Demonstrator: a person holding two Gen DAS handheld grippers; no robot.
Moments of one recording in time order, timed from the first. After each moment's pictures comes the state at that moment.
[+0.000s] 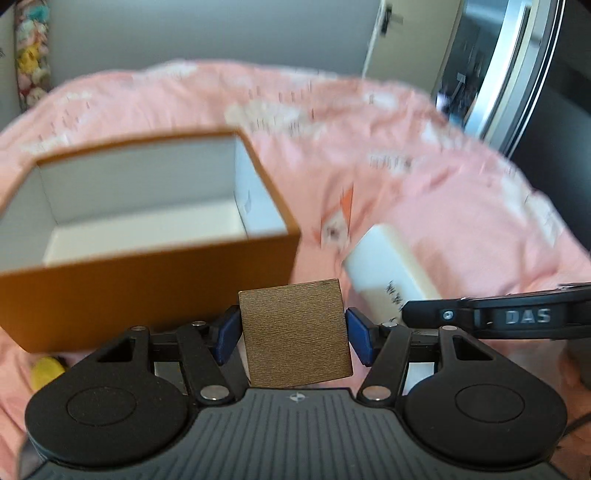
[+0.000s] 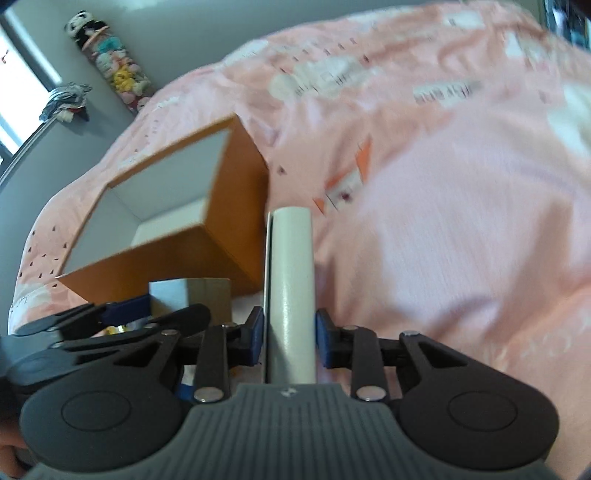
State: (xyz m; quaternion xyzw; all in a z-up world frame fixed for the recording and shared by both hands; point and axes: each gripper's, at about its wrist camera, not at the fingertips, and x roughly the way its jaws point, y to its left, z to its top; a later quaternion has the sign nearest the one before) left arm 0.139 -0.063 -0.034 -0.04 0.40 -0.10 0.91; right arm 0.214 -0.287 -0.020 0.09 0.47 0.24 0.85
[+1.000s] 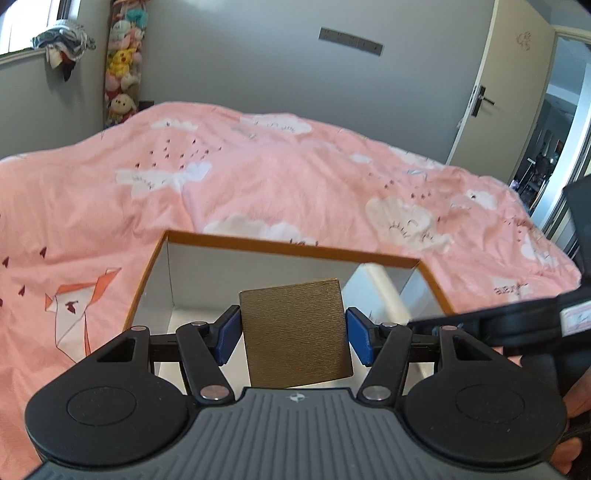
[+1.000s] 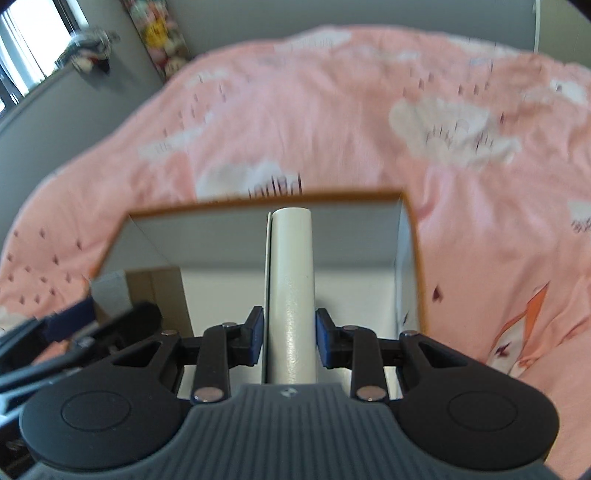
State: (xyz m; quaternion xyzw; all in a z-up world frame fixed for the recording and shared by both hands) left arm 0.222 0.080 -0.016 -0.11 0.34 0.02 0.94; right arm 0.343 -0.071 -0.009 -0.01 0.49 0.27 0.83
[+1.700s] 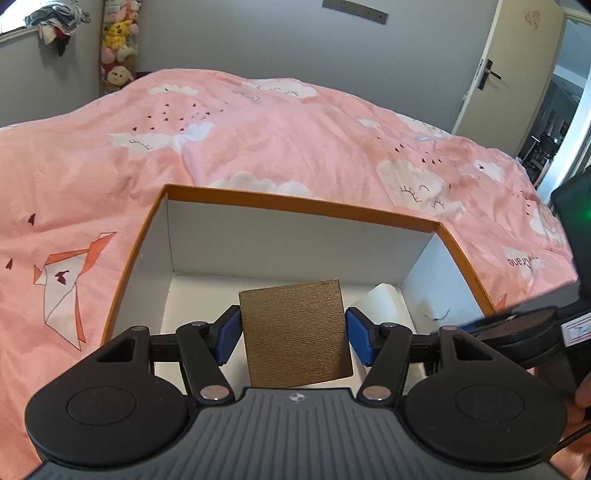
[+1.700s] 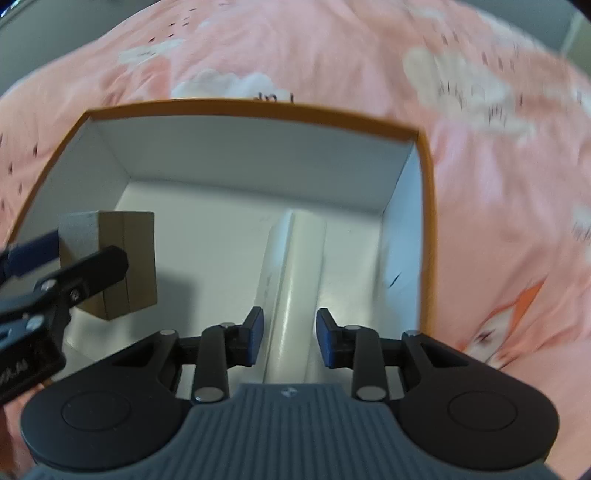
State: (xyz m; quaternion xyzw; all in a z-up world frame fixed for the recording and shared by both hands) left arm 0.229 0.090 -0.038 -0.11 0.39 0.02 0.92; right arm 0.346 -0.055 -0.038 -0.15 0.53 0.25 0.79
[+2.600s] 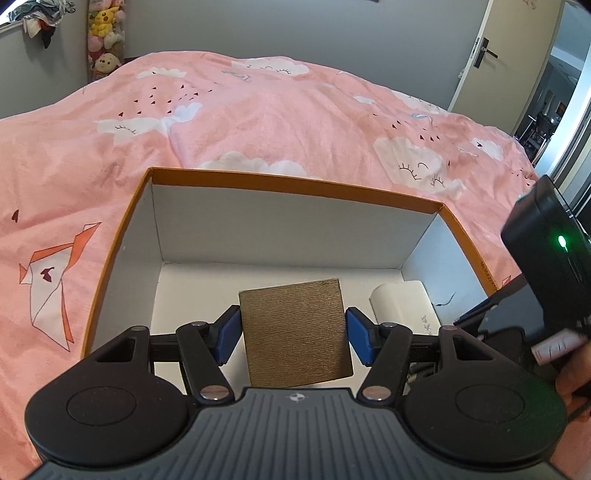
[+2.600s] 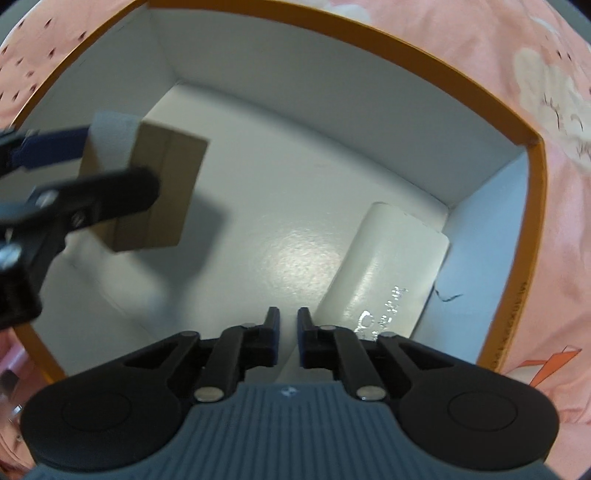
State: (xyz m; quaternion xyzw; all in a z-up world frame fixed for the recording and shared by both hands) left arm 0.244 0.089 -0.049 -0.10 0.42 0.00 0.90; right arm 0.374 -0.025 -0.082 -0.24 0.58 0.35 0.69
